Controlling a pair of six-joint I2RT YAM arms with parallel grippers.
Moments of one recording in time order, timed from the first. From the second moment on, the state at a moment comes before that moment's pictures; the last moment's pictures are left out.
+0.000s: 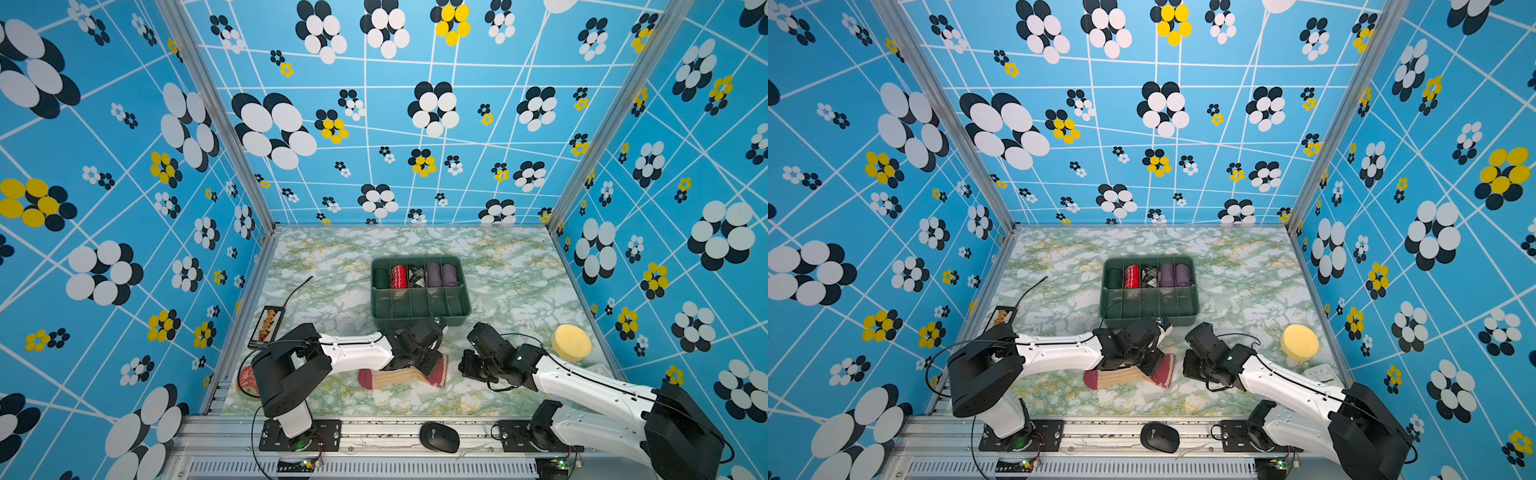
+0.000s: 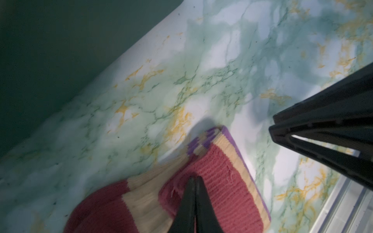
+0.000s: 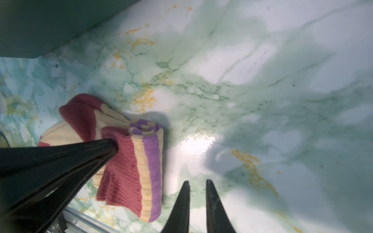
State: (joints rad) left arm -1.05 1.70 0.89 -0.18 0.07 -0.37; right arm 0.78 1.10 0.45 -0.44 -0.06 0.92
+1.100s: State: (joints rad) left arm -1.05 1.71 0.88 -0.13 0.10 -0.39; right arm 0.78 1.20 0.38 -0.05 -0.33 1.01
